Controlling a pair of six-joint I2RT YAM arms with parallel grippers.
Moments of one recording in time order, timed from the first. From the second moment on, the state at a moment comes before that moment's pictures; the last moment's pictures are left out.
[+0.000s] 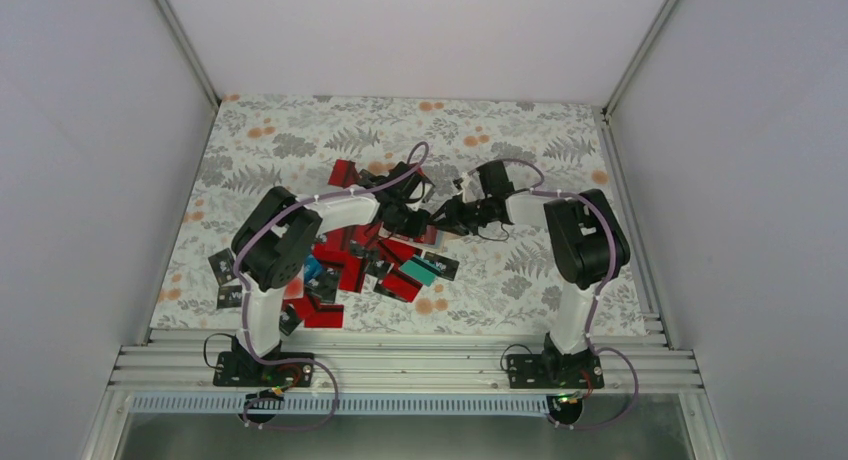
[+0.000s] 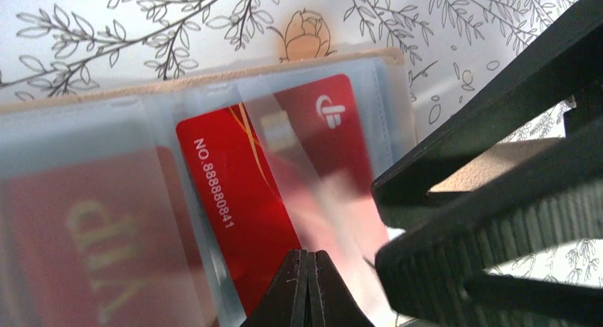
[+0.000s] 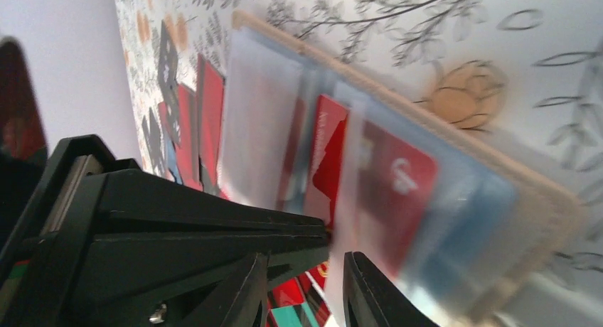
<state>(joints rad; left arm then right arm) -0.69 2.01 1.29 -0.37 0.27 -0.36 0.34 1.91 1.00 -0.12 -0.84 0.58</state>
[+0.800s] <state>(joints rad) -0.65 1.91 1.26 -0.43 0.24 -0.34 0.38 1.85 1.04 -0.22 -0.63 0.57</state>
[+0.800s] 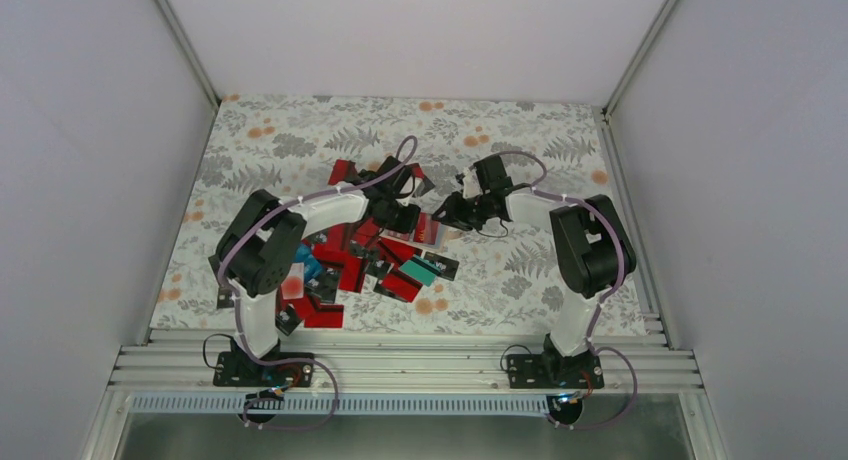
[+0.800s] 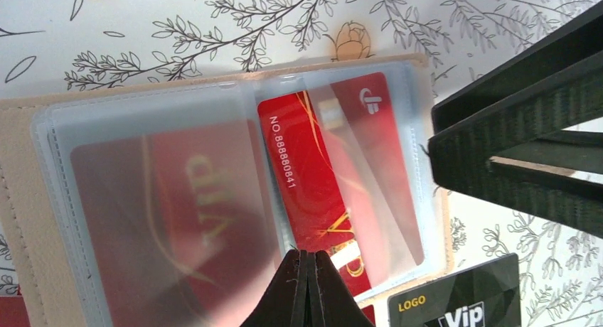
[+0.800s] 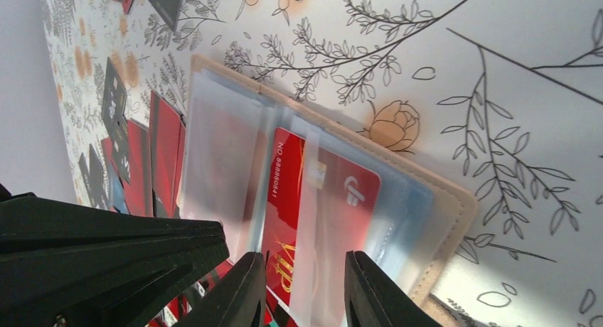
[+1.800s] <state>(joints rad) -0.66 1.99 1.27 -0.40 0.25 -0.32 0.37 1.92 1.05 -0.19 -0.67 0.60</state>
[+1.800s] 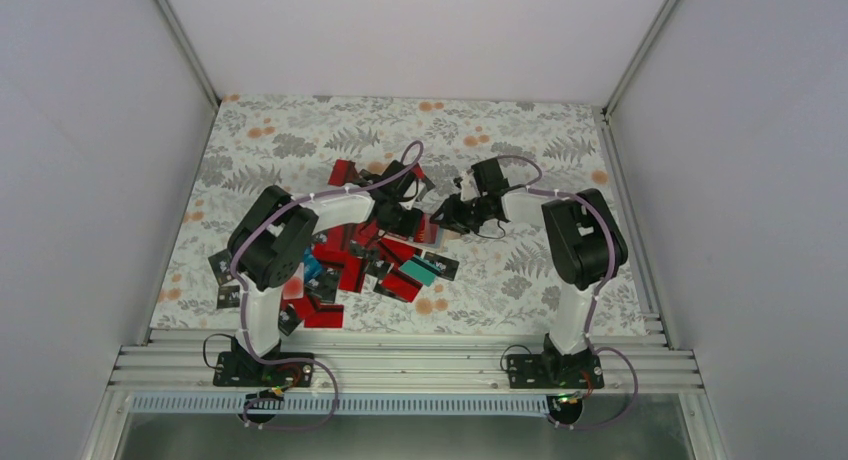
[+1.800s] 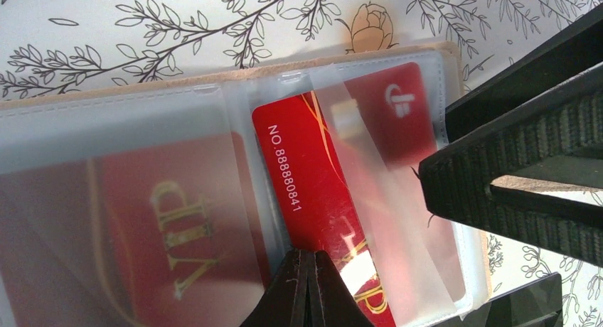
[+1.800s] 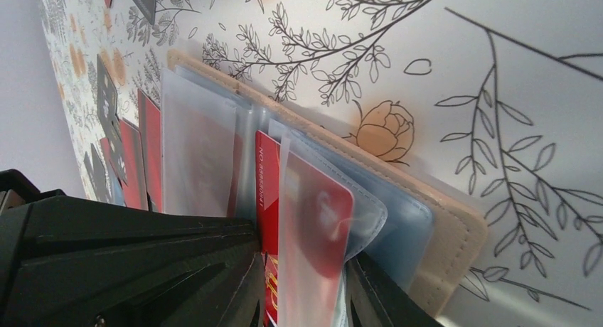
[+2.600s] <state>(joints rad) -0.65 1.99 1.27 -0.39 0.26 -0.33 0.38 1.93 1.09 -0.19 -0.74 0.60</state>
